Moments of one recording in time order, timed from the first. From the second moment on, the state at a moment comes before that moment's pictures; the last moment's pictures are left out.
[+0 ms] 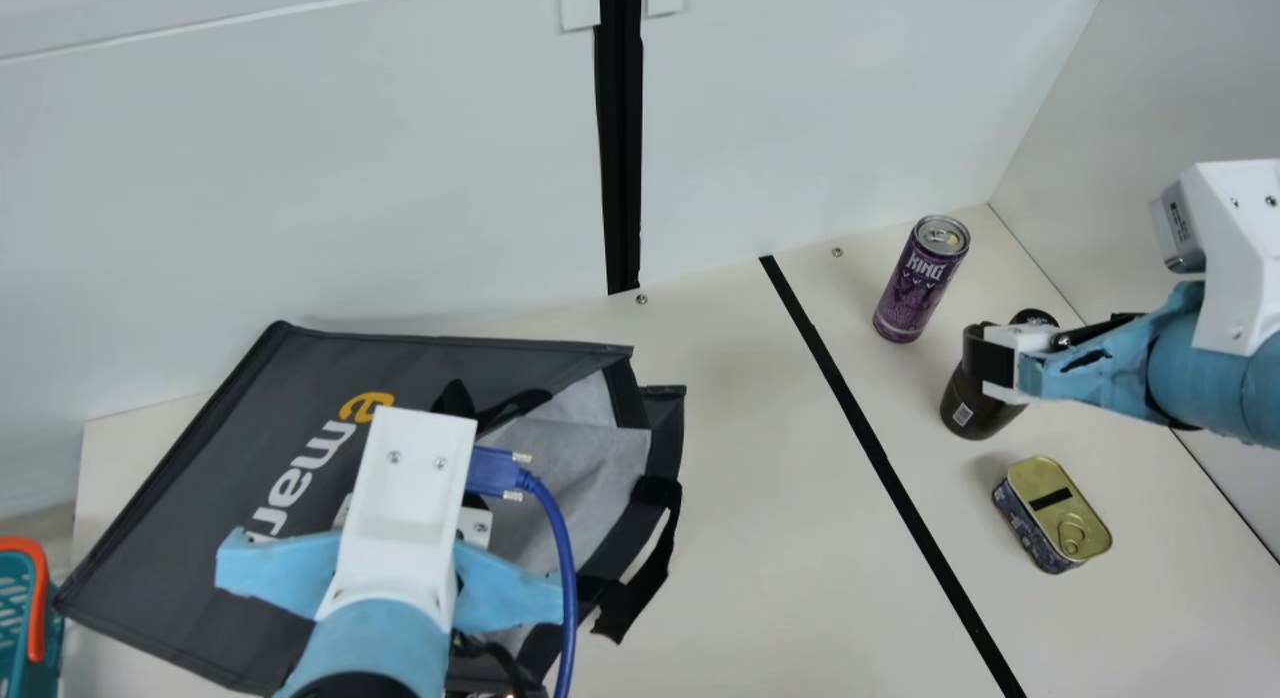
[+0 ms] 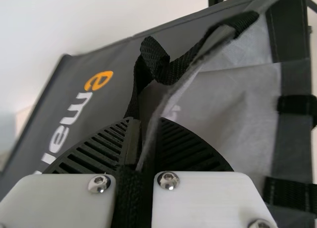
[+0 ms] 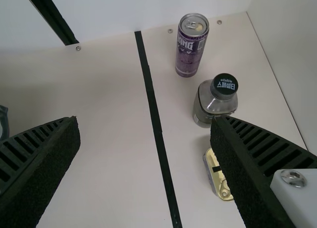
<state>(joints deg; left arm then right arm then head) -62.1 88.4 -84.0 41.2 61.4 -44.6 -35.7 65.5 -81.9 19.9 69.6 -22.7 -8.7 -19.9</state>
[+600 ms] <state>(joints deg) -49.5 85.7 -76.8 25.1 44.9 -40.5 -35.7 65.5 -81.9 19.9 69.6 -22.7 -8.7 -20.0</state>
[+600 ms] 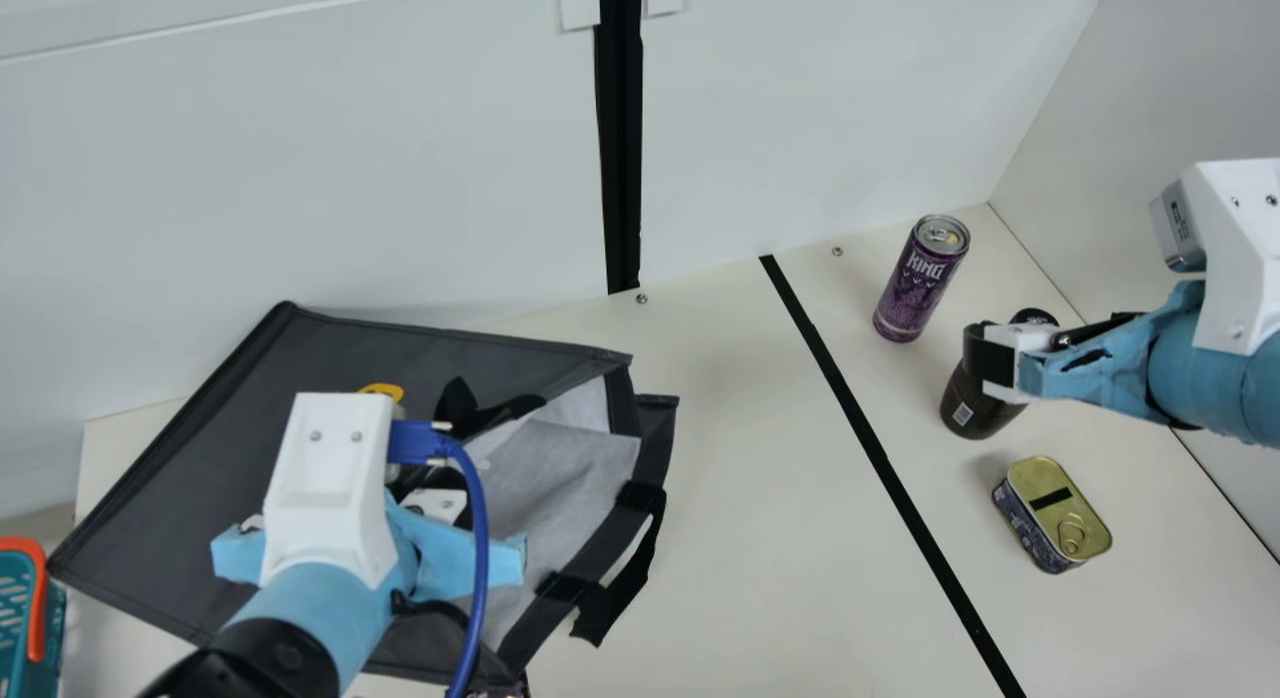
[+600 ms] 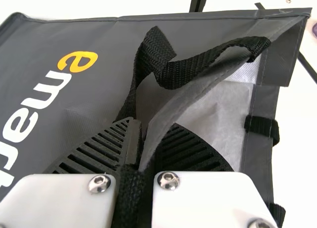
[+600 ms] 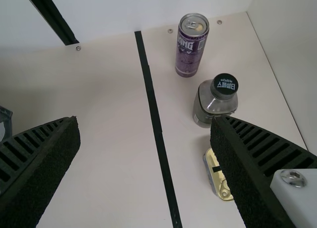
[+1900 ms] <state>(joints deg) -34.1 85.6 -70.6 -12.2 29.1 -17.7 -35.7 65.5 -81.9 19.9 69.6 -22.7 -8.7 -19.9</state>
